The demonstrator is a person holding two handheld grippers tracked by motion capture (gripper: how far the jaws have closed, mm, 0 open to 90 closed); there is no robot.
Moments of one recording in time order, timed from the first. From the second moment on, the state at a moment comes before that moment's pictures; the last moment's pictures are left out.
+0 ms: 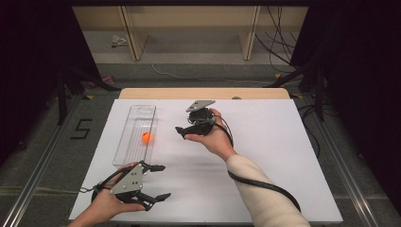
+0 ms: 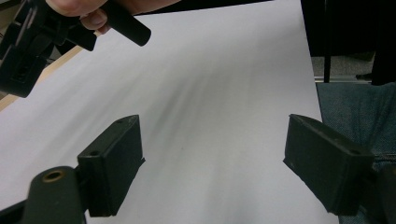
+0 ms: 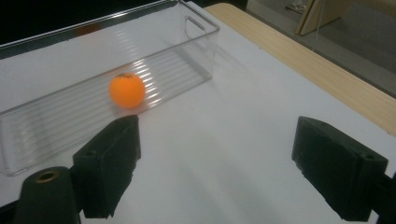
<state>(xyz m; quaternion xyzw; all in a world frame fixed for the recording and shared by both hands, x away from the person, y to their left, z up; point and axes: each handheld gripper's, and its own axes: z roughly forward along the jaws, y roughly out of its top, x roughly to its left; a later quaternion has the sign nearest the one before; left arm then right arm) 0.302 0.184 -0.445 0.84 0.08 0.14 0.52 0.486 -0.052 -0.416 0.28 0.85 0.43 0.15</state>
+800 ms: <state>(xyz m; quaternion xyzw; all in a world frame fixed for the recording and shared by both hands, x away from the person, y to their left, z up) 0.302 0.184 -0.445 0.84 0.08 0.14 0.52 0.477 -0.102 -0.424 0.31 0.83 0.43 0.17</state>
